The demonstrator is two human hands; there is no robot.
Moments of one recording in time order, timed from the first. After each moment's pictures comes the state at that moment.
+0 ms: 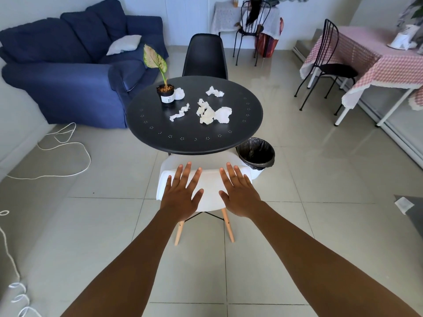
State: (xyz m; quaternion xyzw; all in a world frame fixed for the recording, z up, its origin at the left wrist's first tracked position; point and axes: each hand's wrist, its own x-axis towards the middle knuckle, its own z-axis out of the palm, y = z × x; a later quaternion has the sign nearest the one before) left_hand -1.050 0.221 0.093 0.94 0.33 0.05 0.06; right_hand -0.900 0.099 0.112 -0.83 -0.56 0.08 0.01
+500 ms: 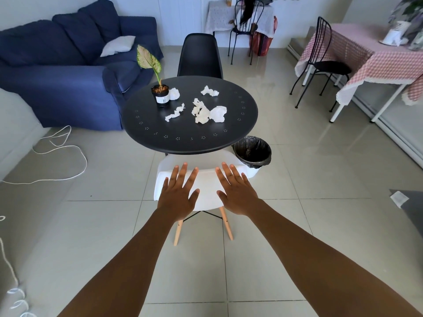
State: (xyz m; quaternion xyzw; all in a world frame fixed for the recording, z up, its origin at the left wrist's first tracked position) left_hand -1.049 0.218 0.097 0.94 0.32 0.04 0.06; right_hand -0.895 0.096 0.108 -0.82 -0.56 0.08 0.00
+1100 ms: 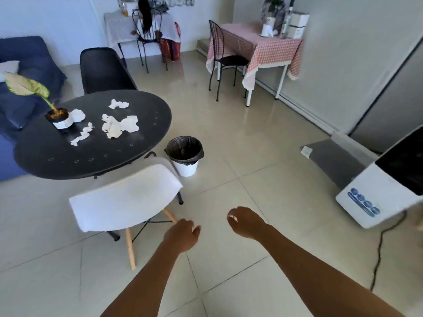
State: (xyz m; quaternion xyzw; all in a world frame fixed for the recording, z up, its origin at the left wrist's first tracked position) left_hand -0.977 0.026 0.067 0.94 0.21 -0.20 0.19; right_hand -0.874 -0.152 0.084 -0.92 -0.28 0.25 0.13
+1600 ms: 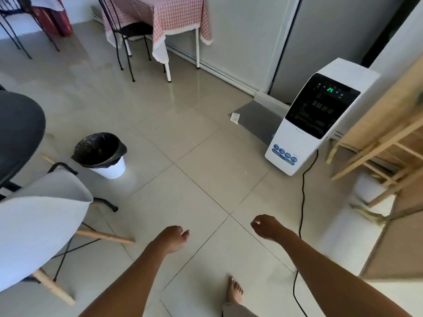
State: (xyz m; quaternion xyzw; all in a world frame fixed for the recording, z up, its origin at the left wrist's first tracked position) left_hand -0.860 -0.148 0.011 0.89 0.13 -0.36 0.24; right_hand -0.824 -0.436 0.022 -0.92 0.05 0.33 0.20
